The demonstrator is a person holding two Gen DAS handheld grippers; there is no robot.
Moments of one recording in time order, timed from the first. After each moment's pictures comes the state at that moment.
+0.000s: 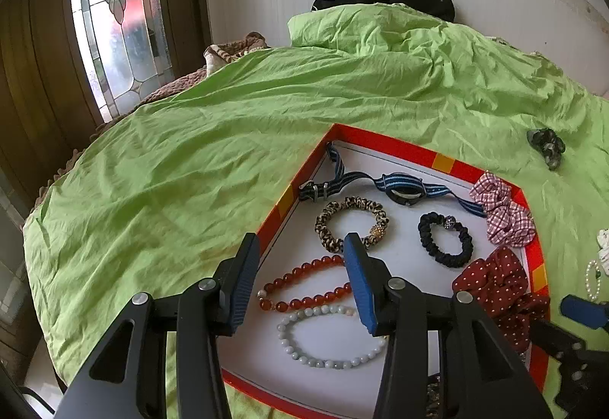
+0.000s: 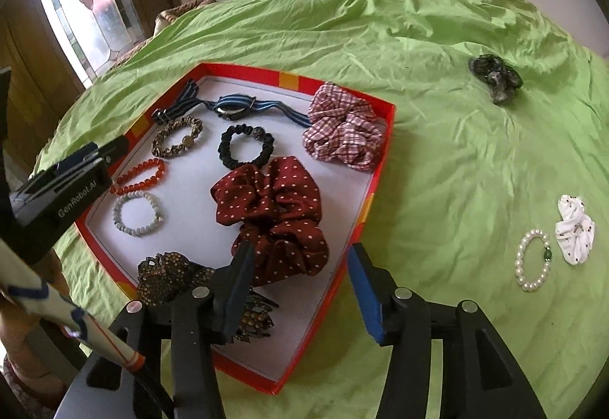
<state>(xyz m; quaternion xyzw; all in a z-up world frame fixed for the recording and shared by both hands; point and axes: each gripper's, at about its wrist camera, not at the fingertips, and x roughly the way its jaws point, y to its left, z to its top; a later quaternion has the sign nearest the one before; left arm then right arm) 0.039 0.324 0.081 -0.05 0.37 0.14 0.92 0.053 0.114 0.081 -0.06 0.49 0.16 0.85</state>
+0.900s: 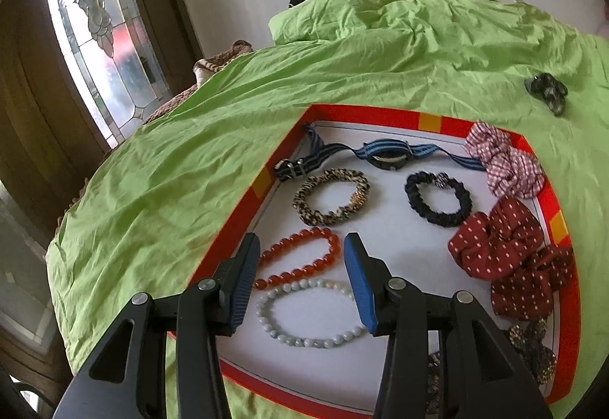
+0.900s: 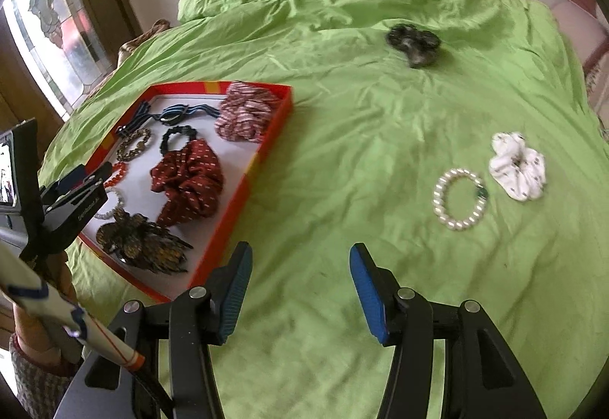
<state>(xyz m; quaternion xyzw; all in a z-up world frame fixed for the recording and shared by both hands) 0.035 0.280 0.062 0.04 0.38 0.15 0.91 0.017 0.014 0.094 -0.01 0.49 0.11 0.87</state>
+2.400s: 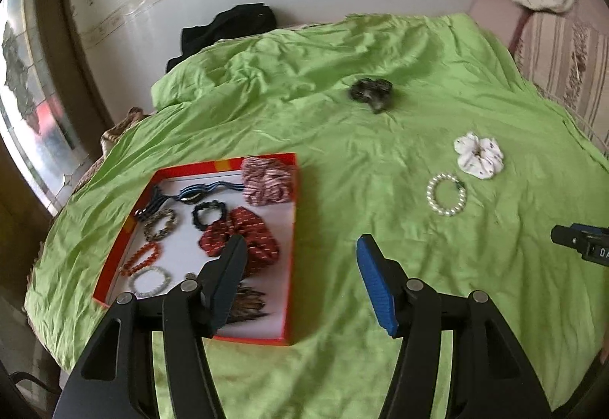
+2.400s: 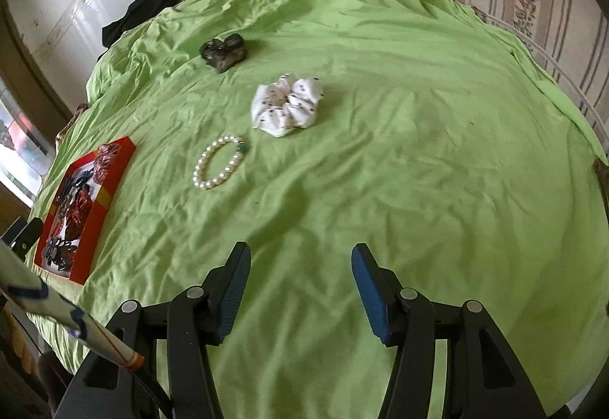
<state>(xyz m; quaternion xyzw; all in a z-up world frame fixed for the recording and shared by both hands) -0.042 0.076 0.128 0.10 0.35 -0.02 0.93 -0.041 -0.218 0.082 0.12 0.46 0.00 0.88</state>
